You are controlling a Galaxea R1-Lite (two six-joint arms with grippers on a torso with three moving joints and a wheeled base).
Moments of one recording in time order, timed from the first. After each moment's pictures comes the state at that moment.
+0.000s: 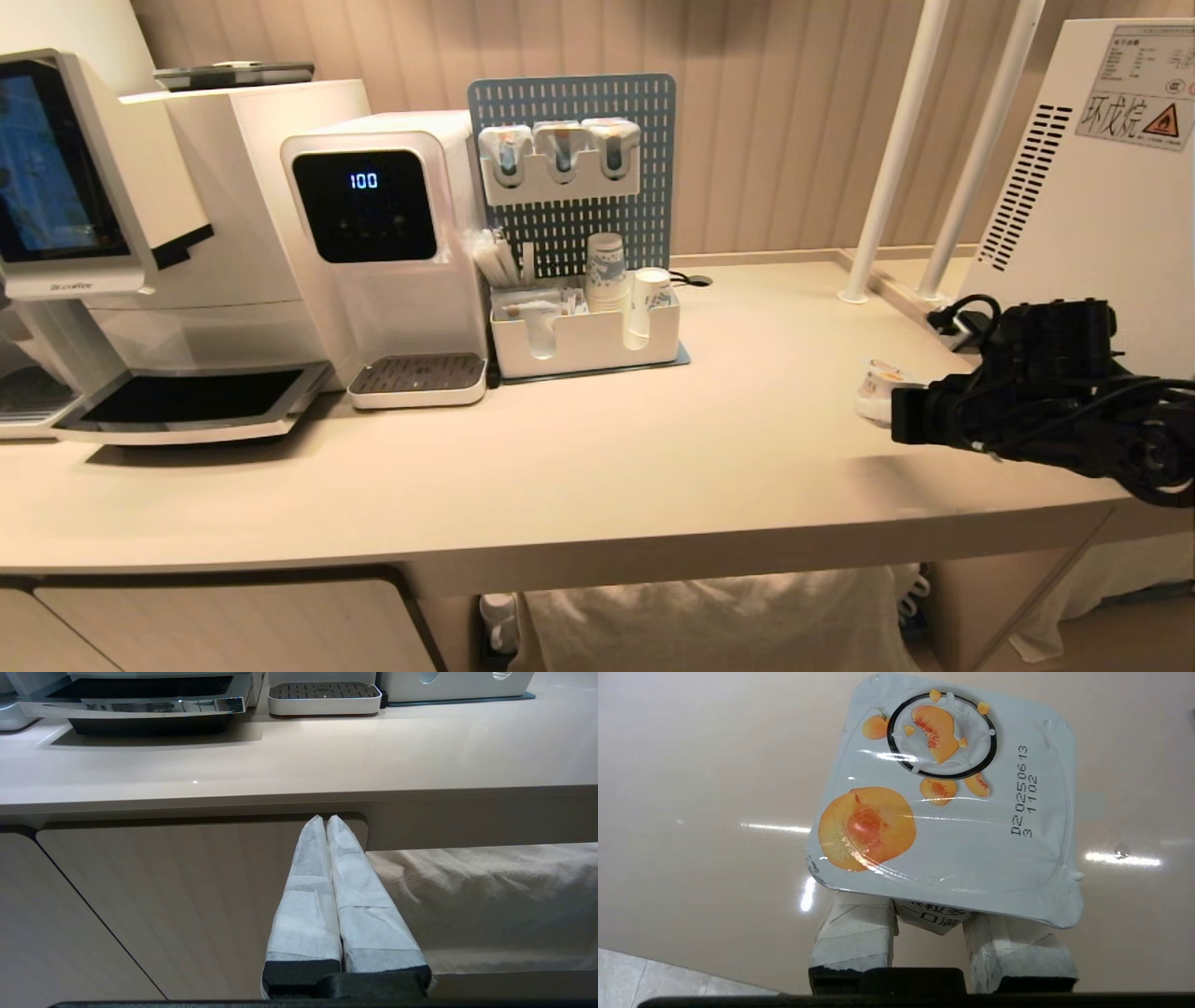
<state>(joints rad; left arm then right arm) 0.00 0.00 0.00 0.00 0.00 -0.01 0.06 1.86 -0.81 -0.50 0.24 0.07</state>
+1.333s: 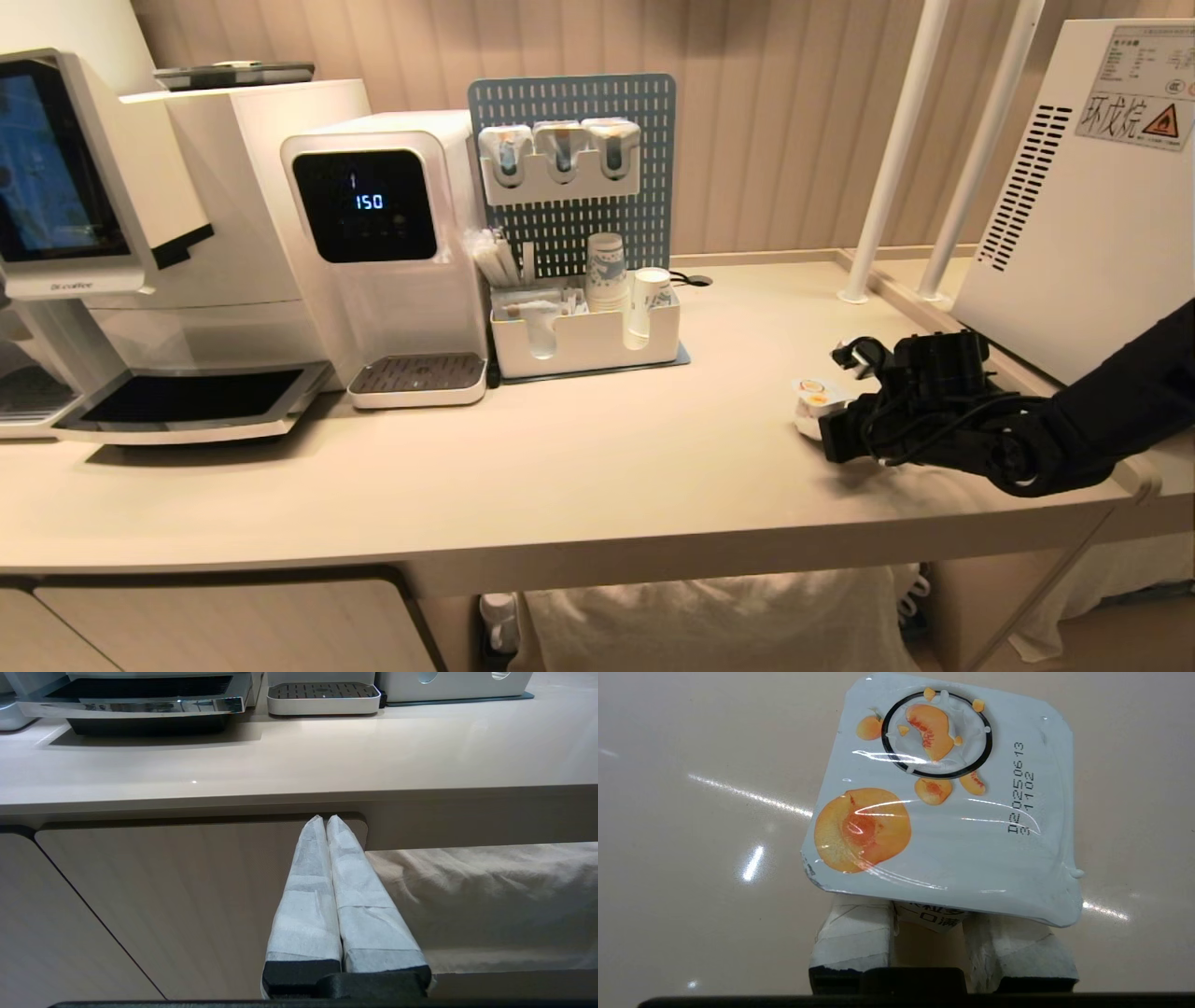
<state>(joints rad) 0.00 0.00 0.00 0.00 0.00 -0.01 0.12 2.13 -0.96 -0.56 0.21 -0.16</state>
